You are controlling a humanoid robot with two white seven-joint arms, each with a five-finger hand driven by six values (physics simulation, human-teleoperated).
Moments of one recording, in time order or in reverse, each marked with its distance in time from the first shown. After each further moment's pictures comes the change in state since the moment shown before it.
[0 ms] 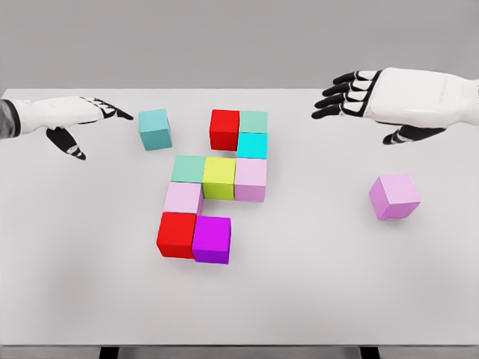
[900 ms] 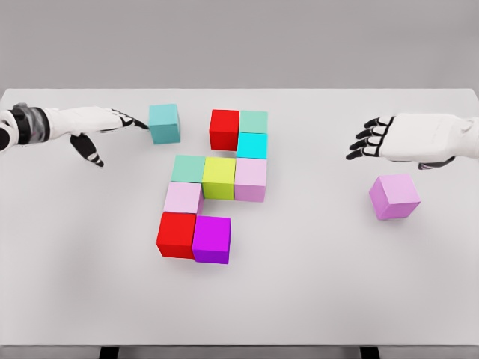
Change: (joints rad) left arm -0.031 -0.135 -0.002 0.172 -0.077 0.000 -0.001; right arm -0.028 -0.059 0.210 0.073 0.333 0.001 0.000
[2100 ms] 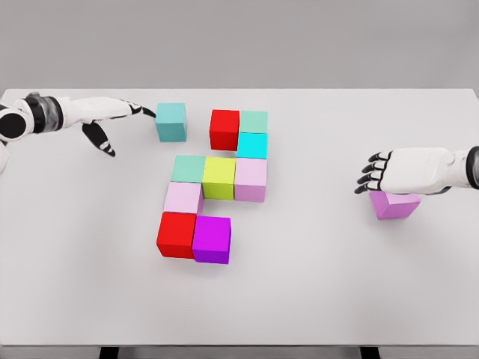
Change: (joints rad) left arm -0.080 -0.109 0.002 0.170 -0.004 0.000 0.004; right arm 0.009 -0.017 0.125 -0.013 0.149 0.001 0.000
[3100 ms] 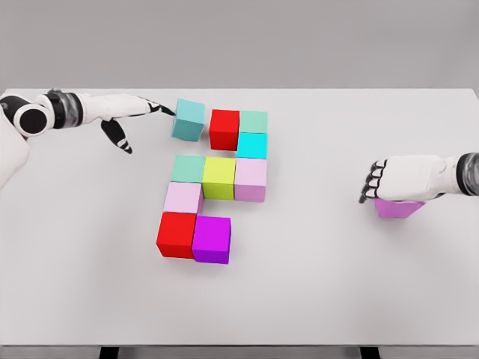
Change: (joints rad) left arm -0.015 -0.057 -0.004 0.004 -0.025 0.000 -0.001; right arm 0.003 0.019 0.032 0.005 0.048 0.000 -0.002
